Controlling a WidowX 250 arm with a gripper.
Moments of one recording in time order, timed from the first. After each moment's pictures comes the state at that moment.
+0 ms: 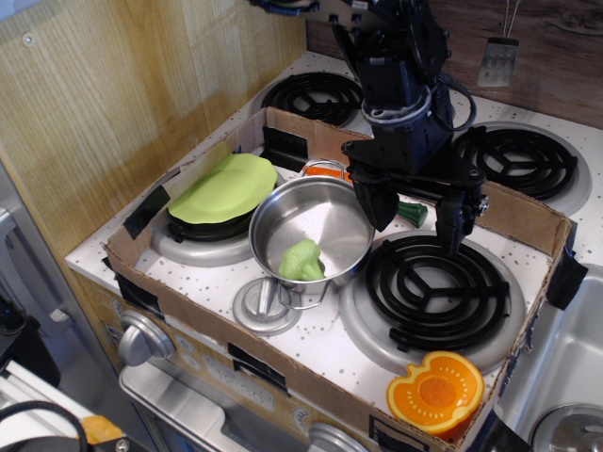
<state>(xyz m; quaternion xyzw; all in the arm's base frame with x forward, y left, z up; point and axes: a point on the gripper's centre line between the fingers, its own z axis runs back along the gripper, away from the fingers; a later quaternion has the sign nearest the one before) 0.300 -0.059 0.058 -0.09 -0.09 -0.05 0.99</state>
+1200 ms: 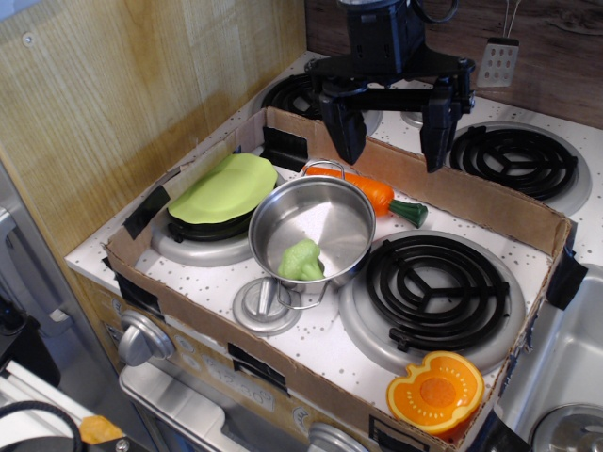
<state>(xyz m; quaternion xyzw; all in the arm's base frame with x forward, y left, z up) 0.300 -0.026 0.115 -0.09 -0.04 0.09 0.99</state>
